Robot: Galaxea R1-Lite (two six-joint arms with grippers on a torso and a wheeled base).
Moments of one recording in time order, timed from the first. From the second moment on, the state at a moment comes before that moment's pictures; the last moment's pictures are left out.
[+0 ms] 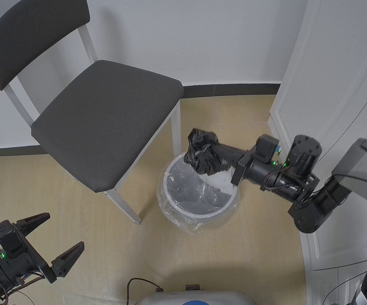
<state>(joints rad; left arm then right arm) -0.39 0.97 -0.02 -0.75 -0.08 0.08 0.47 2.14 -0.85 -1.46 0.44 0.15</state>
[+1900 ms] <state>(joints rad) -0.39 0.99 -0.02 -0.74 -0.08 0.08 0.39 2.71 -1.47 -1.36 0.48 0.25</state>
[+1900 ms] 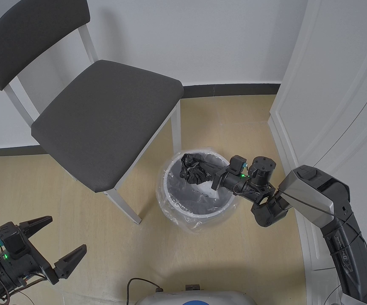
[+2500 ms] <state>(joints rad) -0.39 0.99 -0.02 -0.75 -0.08 0.08 0.38 2.73 -1.33 -1.46 0.48 0.25</state>
